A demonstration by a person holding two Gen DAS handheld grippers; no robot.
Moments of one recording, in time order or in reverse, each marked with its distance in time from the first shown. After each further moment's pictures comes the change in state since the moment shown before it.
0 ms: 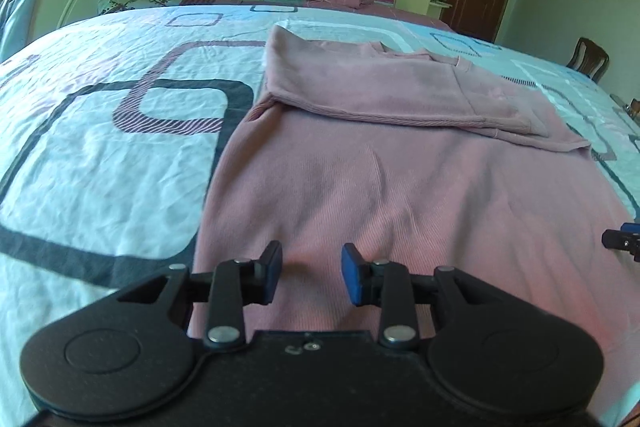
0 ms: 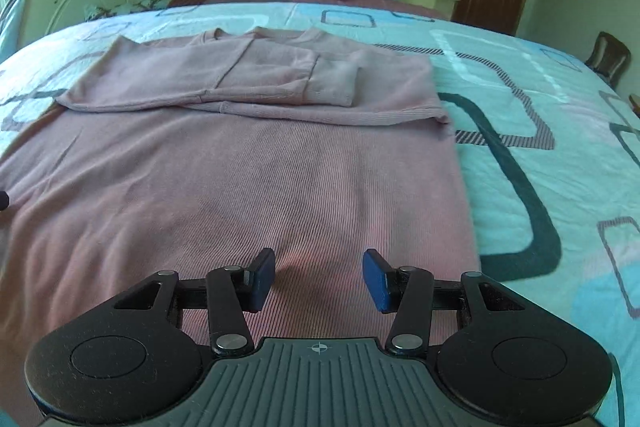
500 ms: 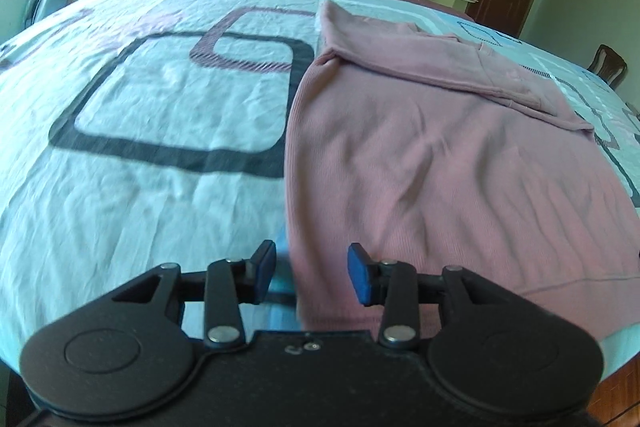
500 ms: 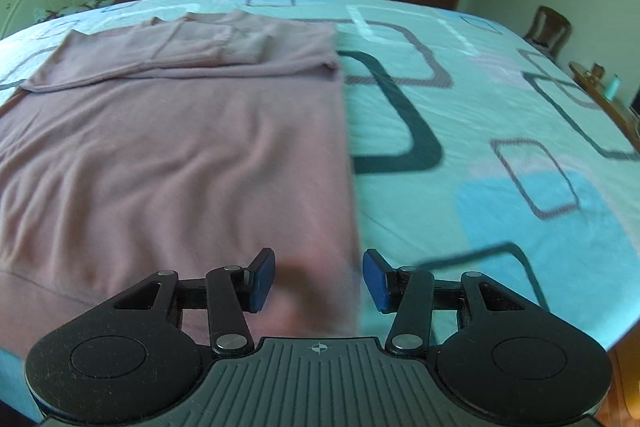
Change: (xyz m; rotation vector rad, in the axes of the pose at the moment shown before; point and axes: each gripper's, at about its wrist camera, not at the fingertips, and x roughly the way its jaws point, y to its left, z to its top) left arm -0.050 0.037 -0.051 -0.087 0.069 0.034; right arm -0.059 -0.042 -0.061 0.090 0.045 -0.169
